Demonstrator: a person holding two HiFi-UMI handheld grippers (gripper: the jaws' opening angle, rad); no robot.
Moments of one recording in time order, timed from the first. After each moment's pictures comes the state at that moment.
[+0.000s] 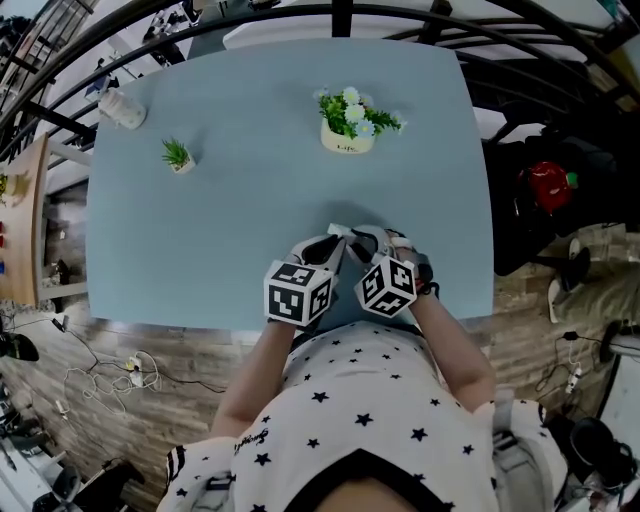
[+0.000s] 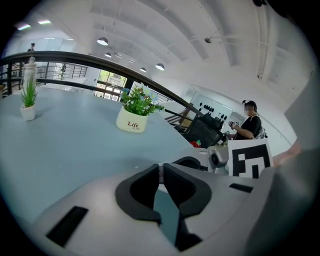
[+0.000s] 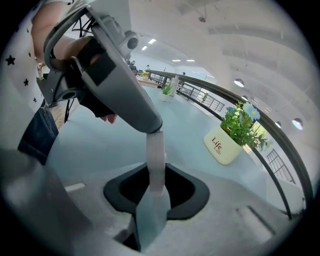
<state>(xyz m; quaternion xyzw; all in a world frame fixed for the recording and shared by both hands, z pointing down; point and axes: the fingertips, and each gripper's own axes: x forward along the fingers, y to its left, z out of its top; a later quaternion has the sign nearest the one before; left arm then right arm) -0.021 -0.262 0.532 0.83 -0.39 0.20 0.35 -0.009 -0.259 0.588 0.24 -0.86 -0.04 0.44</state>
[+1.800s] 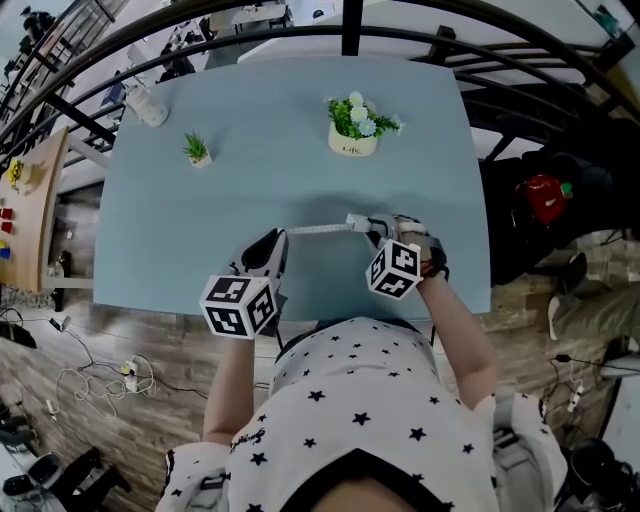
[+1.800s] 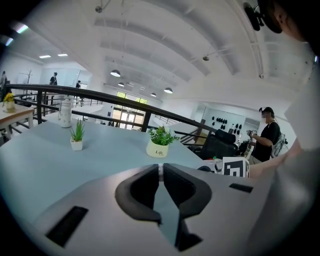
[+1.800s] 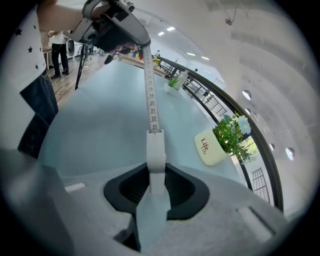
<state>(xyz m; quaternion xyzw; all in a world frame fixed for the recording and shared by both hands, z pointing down) -0.134 -0.236 0.453 0.81 -0.51 0.12 0.26 0.024 -0.266 0.584 0.23 -0.81 -0.13 0.52</state>
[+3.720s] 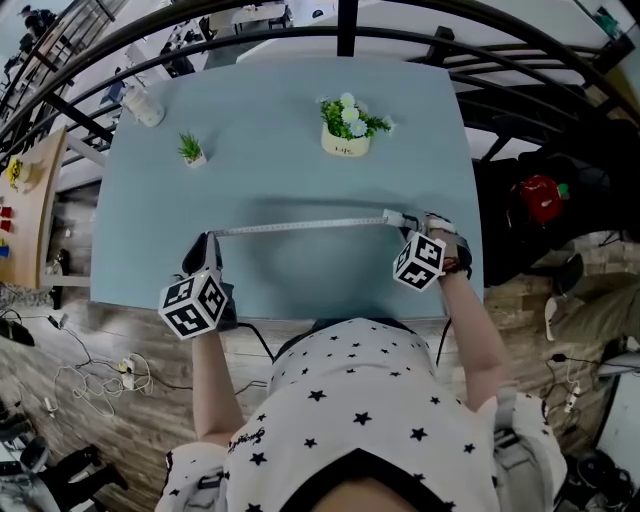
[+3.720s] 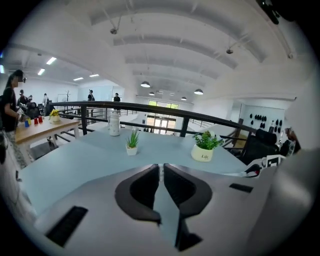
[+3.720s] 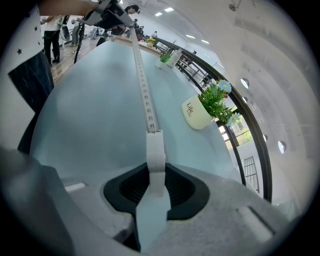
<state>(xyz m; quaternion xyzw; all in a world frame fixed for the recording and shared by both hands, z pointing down) -0.261 -0.231 0.456 0.69 -0.67 0.12 0.24 0.127 -0.280 0.599 0.26 -0.76 -0.11 0.59</state>
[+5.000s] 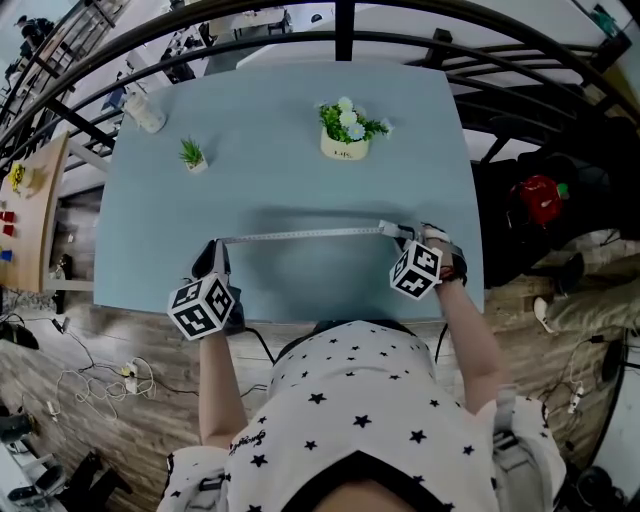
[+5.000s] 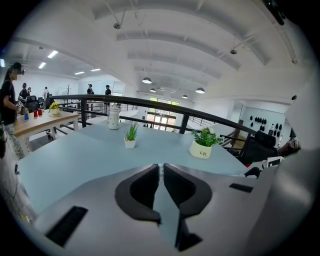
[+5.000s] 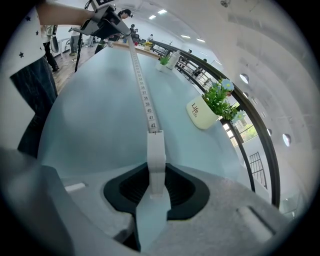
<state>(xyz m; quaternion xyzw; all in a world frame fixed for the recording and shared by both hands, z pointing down) -0.256 -0.226 0.473 0.68 -0.67 0.13 0.26 0.118 -0.261 0.604 0.26 -0.77 -0.08 0.58</state>
